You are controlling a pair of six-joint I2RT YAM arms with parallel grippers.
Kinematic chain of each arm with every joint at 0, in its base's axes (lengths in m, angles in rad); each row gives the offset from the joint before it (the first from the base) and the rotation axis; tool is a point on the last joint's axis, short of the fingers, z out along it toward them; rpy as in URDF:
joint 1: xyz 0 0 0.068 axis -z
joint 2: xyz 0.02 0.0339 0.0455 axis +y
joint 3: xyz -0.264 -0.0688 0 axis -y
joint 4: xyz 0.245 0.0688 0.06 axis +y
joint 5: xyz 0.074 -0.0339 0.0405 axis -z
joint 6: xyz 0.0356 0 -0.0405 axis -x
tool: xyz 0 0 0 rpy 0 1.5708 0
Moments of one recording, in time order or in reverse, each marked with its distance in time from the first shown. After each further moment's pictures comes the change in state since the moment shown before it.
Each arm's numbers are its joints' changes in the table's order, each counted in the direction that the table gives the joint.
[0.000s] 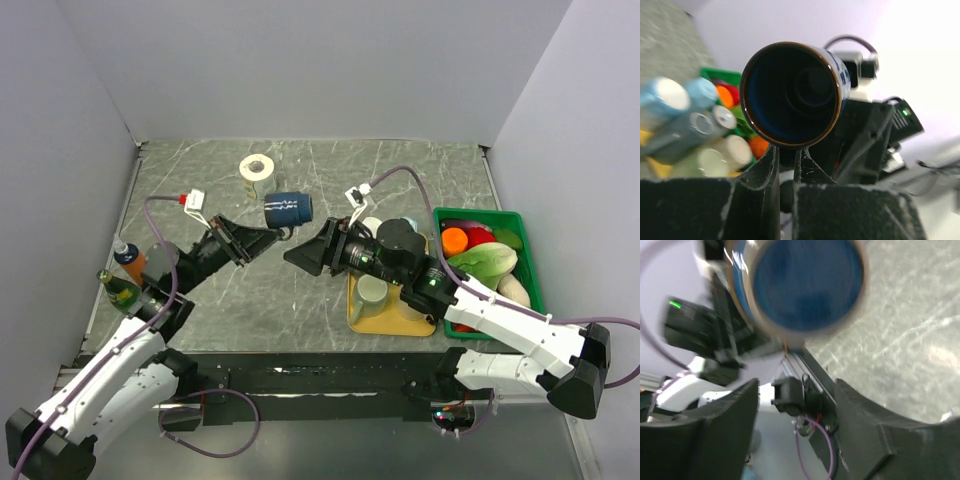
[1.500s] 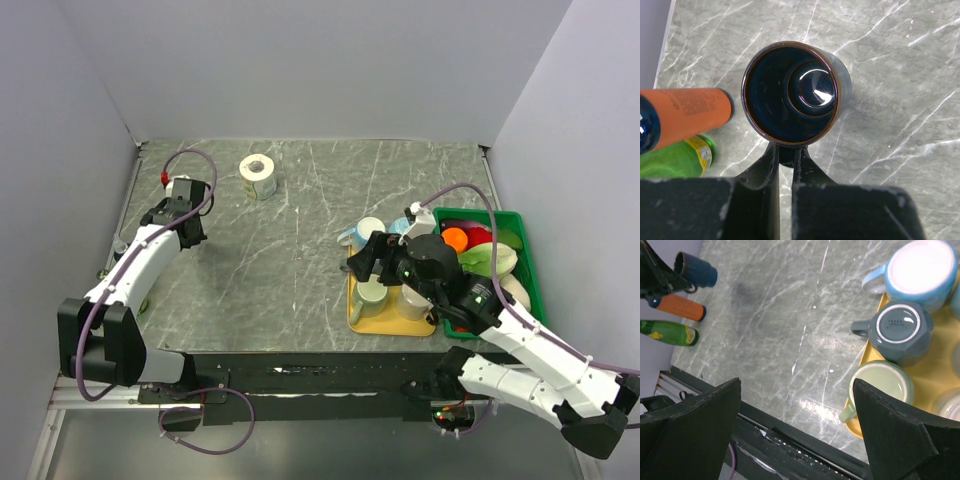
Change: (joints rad) left arm -0.343 0.621 0.511 1.127 -0.900 -0.814; right arm 0.135 -0.264 -0.087 0.554 0.344 0.153
